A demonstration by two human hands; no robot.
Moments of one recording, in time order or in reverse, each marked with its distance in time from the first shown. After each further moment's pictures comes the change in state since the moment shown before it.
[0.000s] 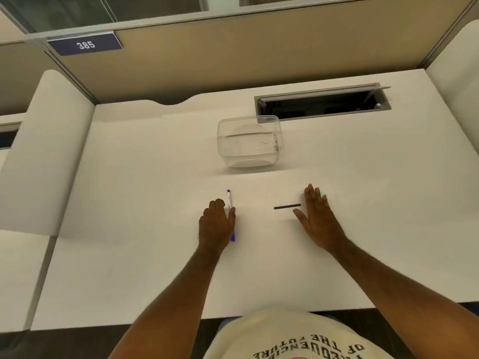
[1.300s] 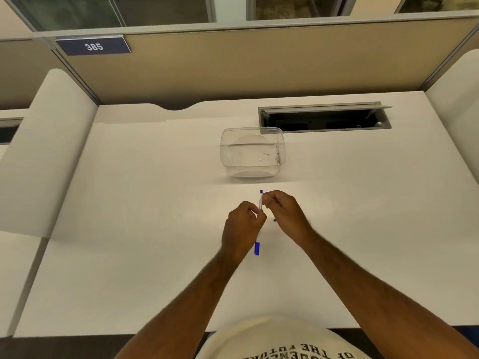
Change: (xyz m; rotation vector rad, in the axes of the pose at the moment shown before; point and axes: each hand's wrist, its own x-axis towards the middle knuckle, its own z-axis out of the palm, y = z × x) left_hand 0.005 0.094 -0.052 -0.585 -0.208 -0.233; right_hand 0.035 -0.121 -0.052 0.859 -0.034 0.162
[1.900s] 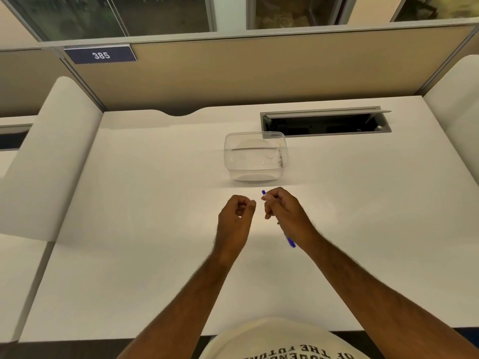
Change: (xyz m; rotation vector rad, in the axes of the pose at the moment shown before) left_hand -0.007 0.004 -0.035 -0.364 0.110 0.056; right_hand -0.020 -0.036 0.002 0.129 -0.022 -0.084
